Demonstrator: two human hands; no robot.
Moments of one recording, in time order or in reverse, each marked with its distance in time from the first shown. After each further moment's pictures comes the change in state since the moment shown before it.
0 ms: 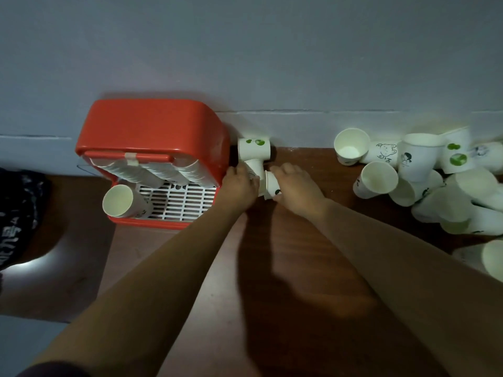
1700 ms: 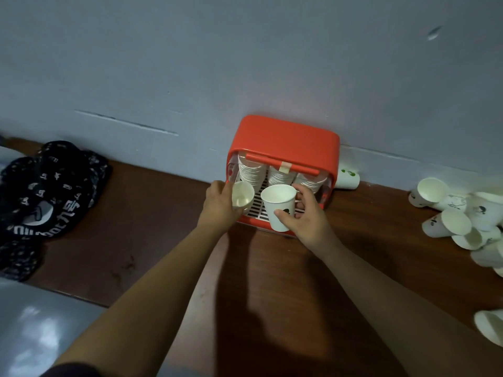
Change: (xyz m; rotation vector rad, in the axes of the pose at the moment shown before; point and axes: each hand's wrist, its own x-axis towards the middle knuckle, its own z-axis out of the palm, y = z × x) left_hand -0.054 -0.263 -0.174 -0.080 0.217 0.133; right_hand -0.016 -0.280 -0.012 0.905 0.176 0.137
